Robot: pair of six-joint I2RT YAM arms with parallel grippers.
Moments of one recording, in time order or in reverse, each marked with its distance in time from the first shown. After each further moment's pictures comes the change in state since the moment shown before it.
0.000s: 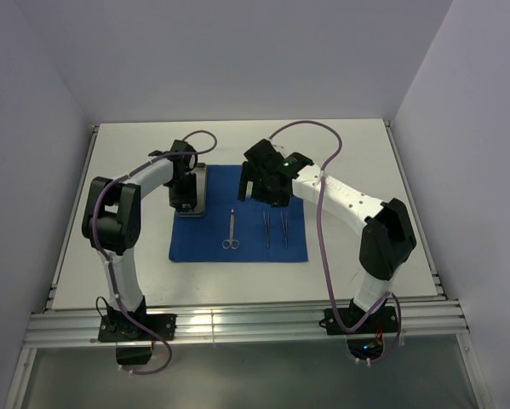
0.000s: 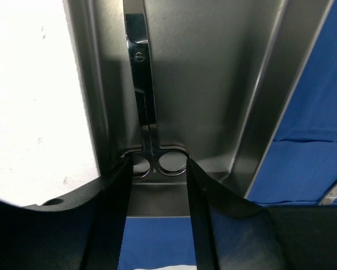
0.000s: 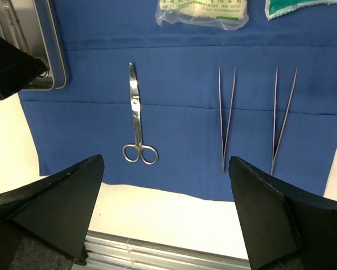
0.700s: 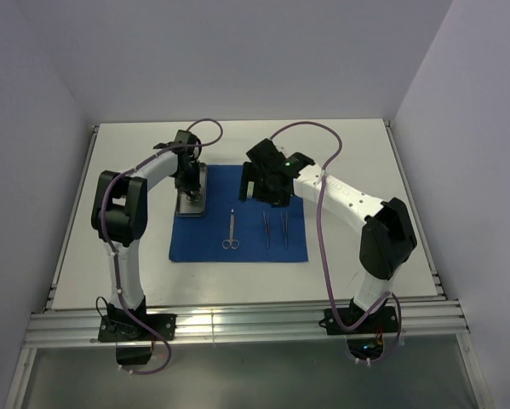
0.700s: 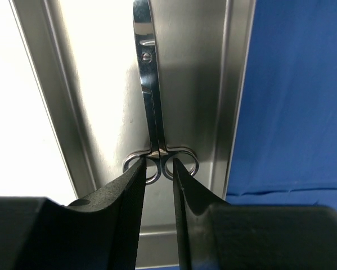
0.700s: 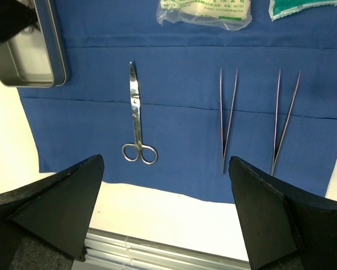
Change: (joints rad) left arm 0.000 0.110 0.145 0.076 0.019 0.069; right arm -0.020 0.000 -0.017 0.024 -0.037 -0.023
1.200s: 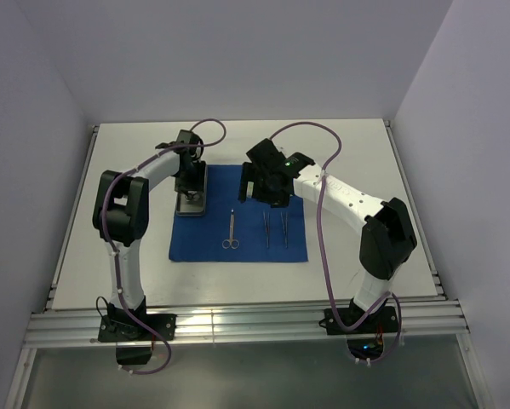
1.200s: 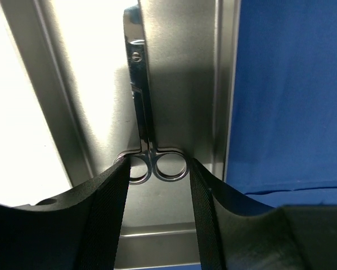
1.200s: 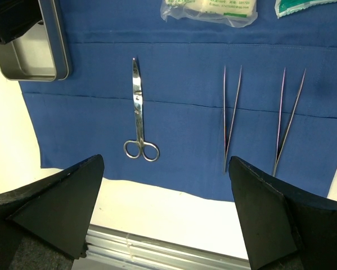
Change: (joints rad) left arm -0.008 0.018 0.028 -0.003 -0.009 0.043; right arm 0.000 0.000 0.000 0.001 -0.018 -0.003
